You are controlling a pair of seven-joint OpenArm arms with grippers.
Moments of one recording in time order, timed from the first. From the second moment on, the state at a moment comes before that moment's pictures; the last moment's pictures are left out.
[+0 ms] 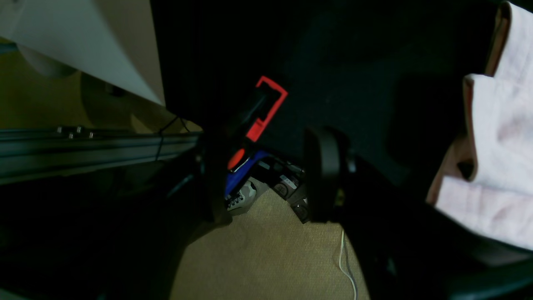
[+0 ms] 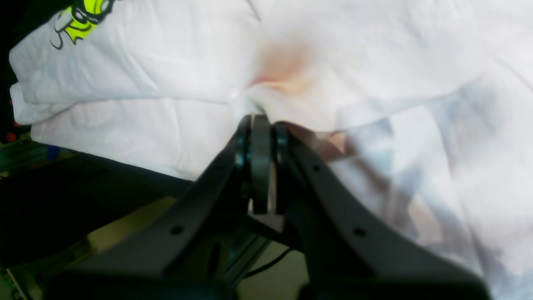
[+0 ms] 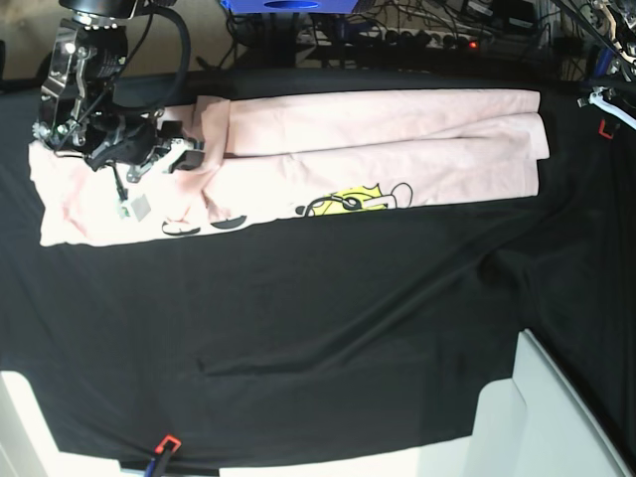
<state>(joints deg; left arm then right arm) 23.8 -13.4 -51.2 91.4 -2.5 -23.1 39.4 -11.5 -3.0 20.2 88.5 28.1 25.1 -67.9</state>
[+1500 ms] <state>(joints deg) 23.7 -13.0 -51.2 91.4 -2.8 -23.1 39.4 -6.1 -3.0 20.6 89.7 30.7 25.4 -76.1</state>
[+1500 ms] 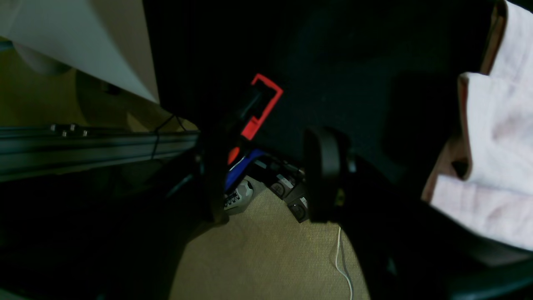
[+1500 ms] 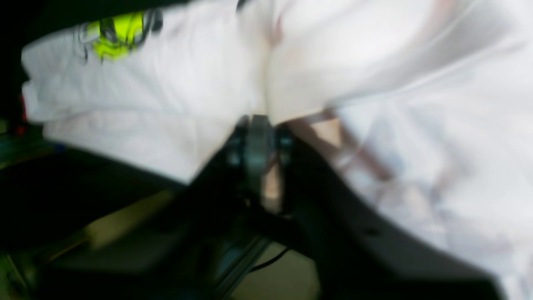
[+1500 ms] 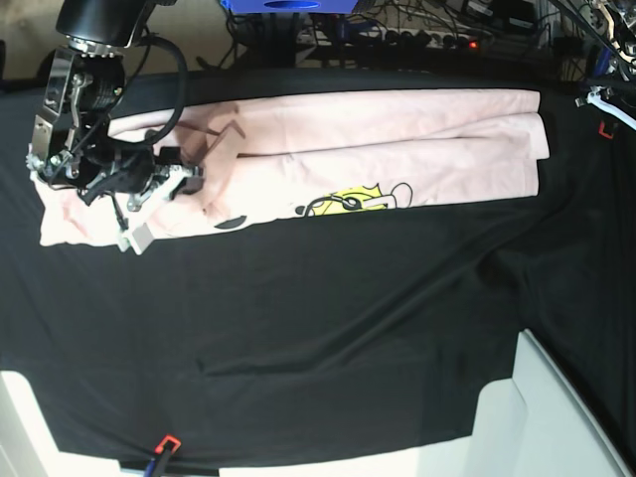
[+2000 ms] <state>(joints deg) 17.3 -12.9 -51.5 85.0 -3.0 -32.5 39.4 -12.8 5.2 32.7 99.9 62.2 29.0 -76.7</state>
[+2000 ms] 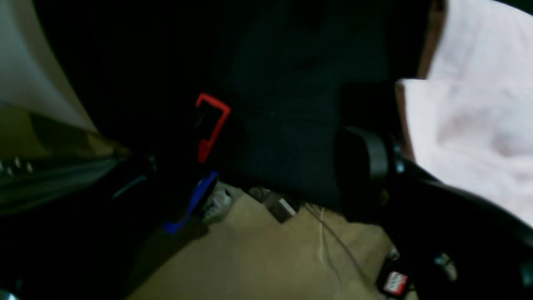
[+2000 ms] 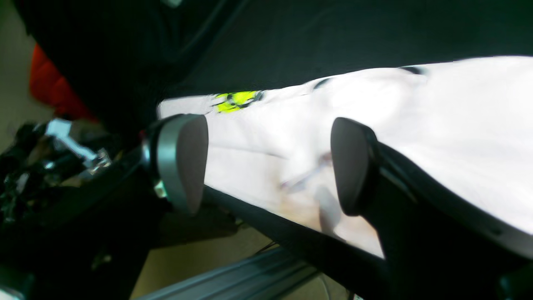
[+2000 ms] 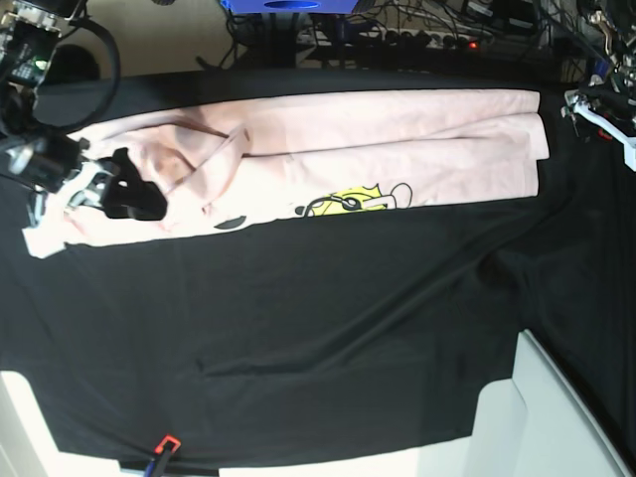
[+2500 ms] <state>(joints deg) 17.8 -16.7 -50.9 76.0 -29.7 -32.3 39.5 -13.9 5.3 35.3 100.7 57.8 29.2 -76.7</state>
